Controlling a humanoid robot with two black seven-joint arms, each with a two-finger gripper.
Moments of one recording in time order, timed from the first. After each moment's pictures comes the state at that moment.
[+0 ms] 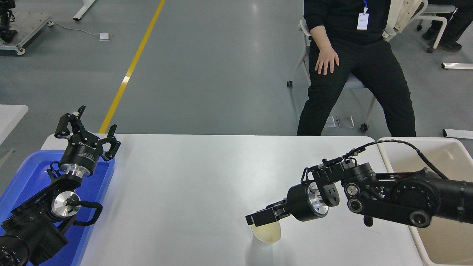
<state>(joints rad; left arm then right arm) -0.54 0.39 -0.87 -0.51 0.08 -0.52 -0.58 1.08 -0.42 -0.08 1.38 -1.24 0.34 0.05</state>
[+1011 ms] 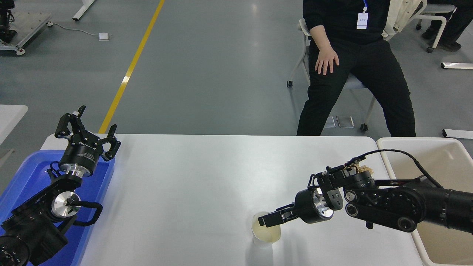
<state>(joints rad) -0.54 0.39 -0.87 -0.51 0.08 -0.52 -0.58 0.98 -0.40 -0.10 1.19 -1.38 0.26 0.18</state>
